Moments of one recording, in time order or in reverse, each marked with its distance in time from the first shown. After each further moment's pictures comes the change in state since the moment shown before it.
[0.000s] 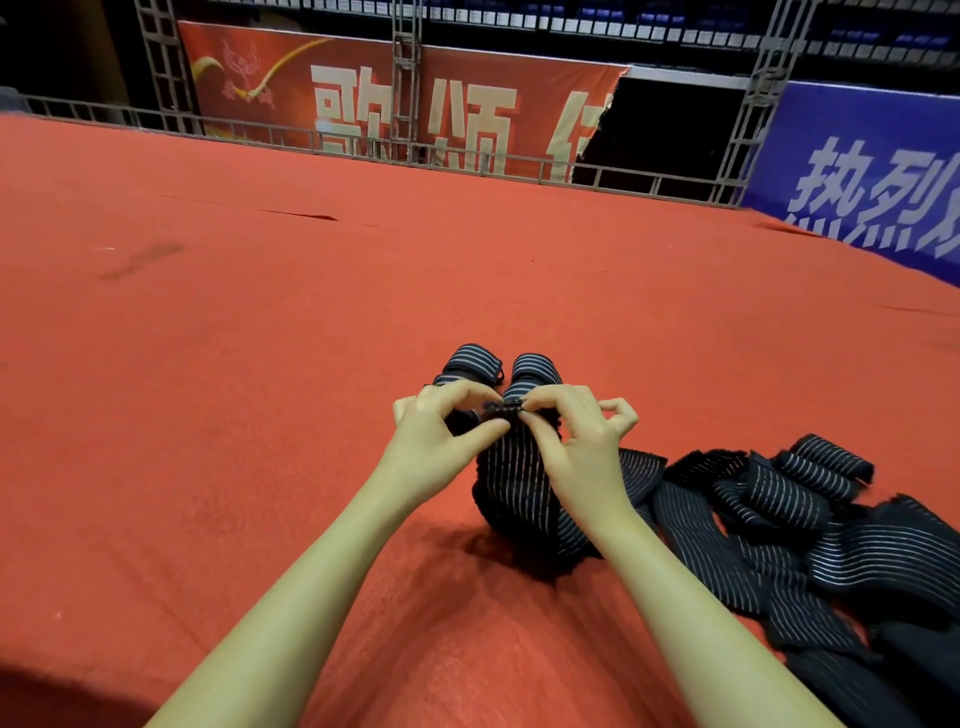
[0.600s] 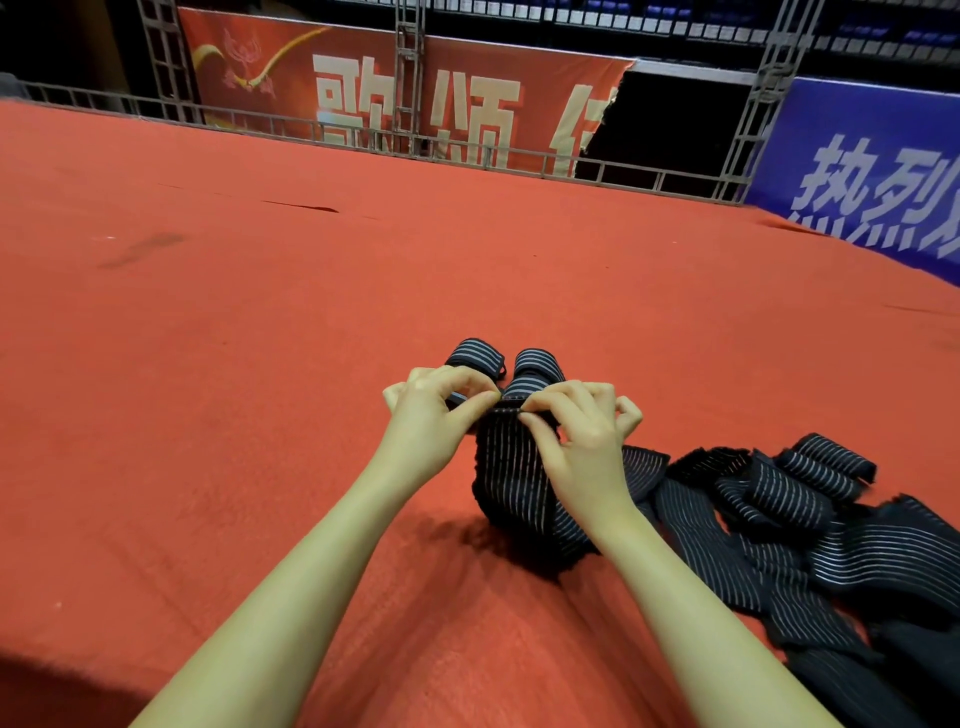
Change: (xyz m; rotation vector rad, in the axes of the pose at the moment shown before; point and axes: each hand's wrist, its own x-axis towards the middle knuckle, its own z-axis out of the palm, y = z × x) left_hand 0.007 0.004 -0.005 0.092 0.007 -0.070; right_hand -0.003 0.003 0.002 -0.176 0.016 -0.094
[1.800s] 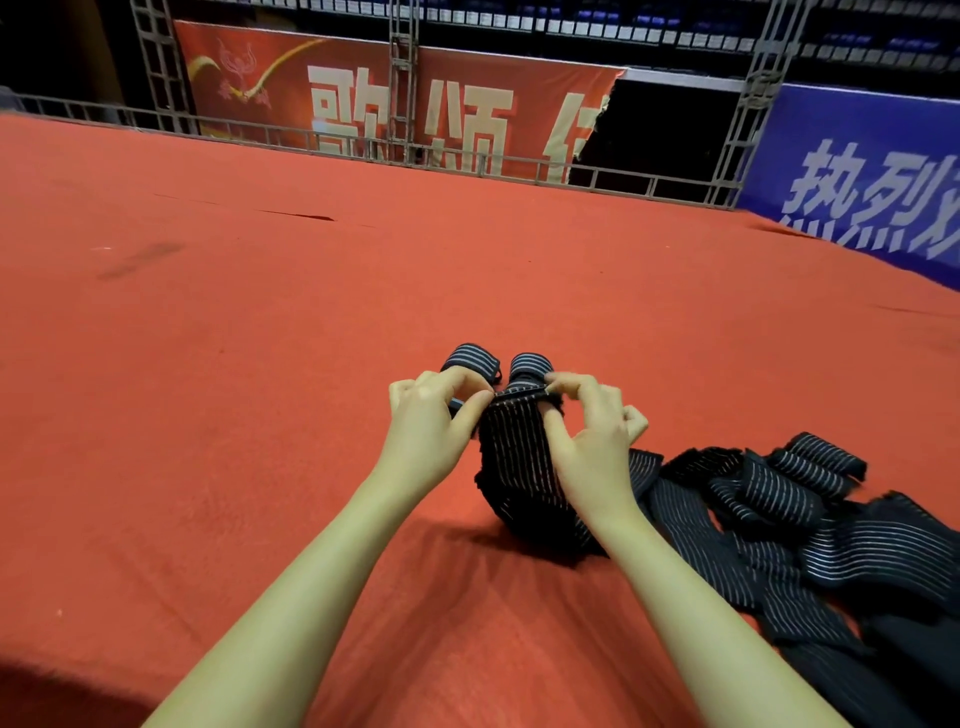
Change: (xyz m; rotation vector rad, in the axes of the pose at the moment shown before) left_hand 0.000 -0.002 0.006 0.040 0.115 0.135; right_hand 0.005 -0.005 -0.007 0.165 -0.001 0.288
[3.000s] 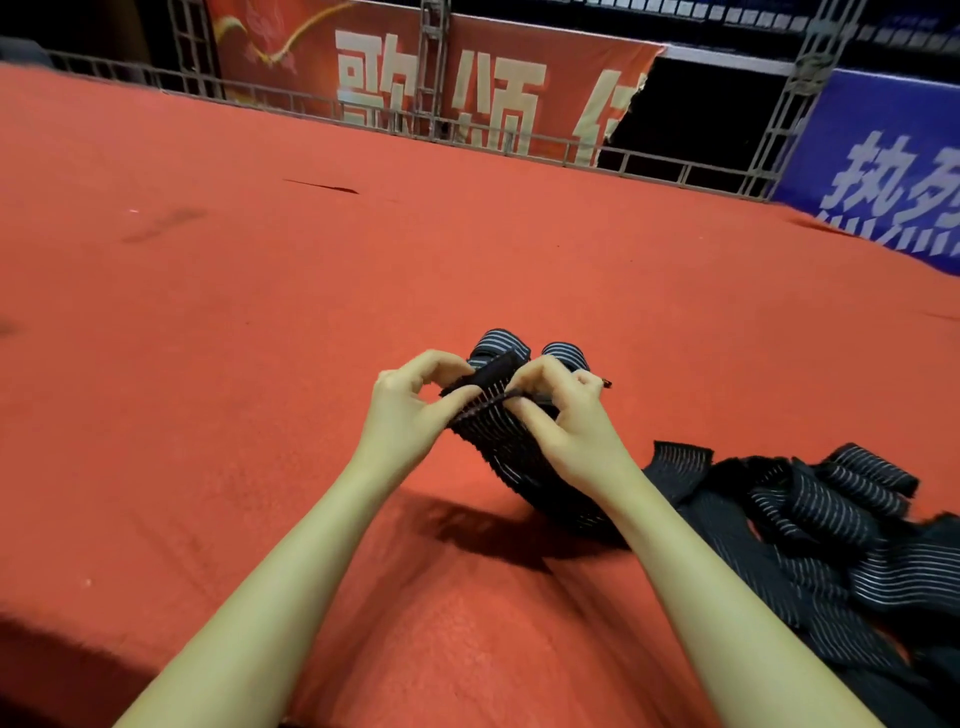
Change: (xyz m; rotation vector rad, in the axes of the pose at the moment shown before) left_hand -0.004 -0.056 -0.019 -0.217 0.087 -0.103; right_hand 0.010 -0.014 0.033 0.181 -0.494 -0.073
